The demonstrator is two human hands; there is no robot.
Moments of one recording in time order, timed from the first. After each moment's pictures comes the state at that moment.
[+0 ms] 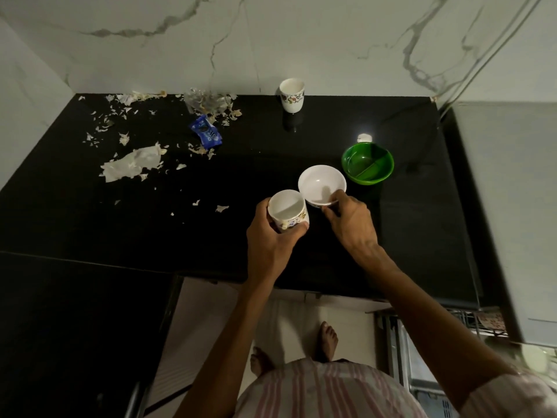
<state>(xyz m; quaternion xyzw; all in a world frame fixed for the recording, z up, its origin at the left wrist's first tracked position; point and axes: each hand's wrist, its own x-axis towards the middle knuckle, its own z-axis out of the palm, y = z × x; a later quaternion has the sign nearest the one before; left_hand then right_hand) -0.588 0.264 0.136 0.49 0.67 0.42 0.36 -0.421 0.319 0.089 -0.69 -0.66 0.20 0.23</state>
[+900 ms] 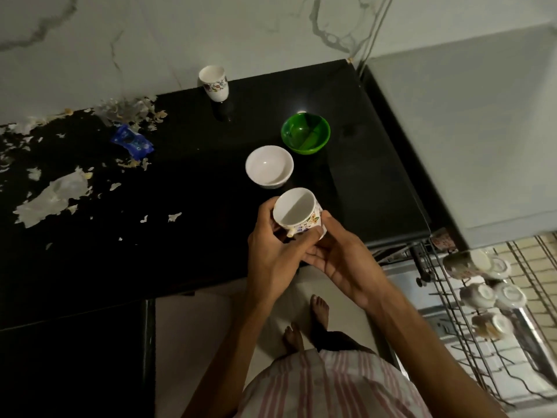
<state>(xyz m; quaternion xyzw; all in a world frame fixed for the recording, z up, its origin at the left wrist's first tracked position) -0.558 0.212 0.159 0.57 0.51 0.37 0.53 -0.430 0.171 0.162 -0.44 -0.11 0.70 0.54</state>
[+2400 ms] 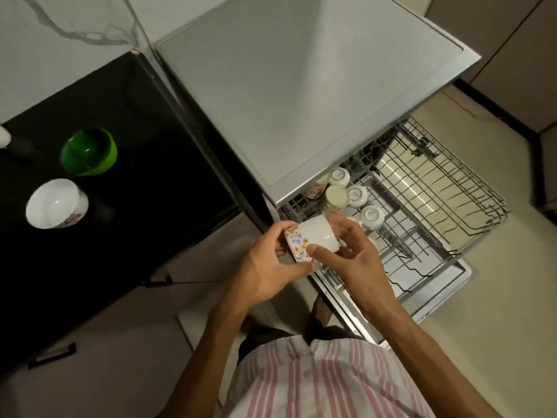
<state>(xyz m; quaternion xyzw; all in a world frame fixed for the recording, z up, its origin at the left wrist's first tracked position) -0.307 0.069 0.120 0.73 0.38 -0.02 0.57 -0.190 -0.062 0.133 -0.67 -0.08 0.44 0.60</state>
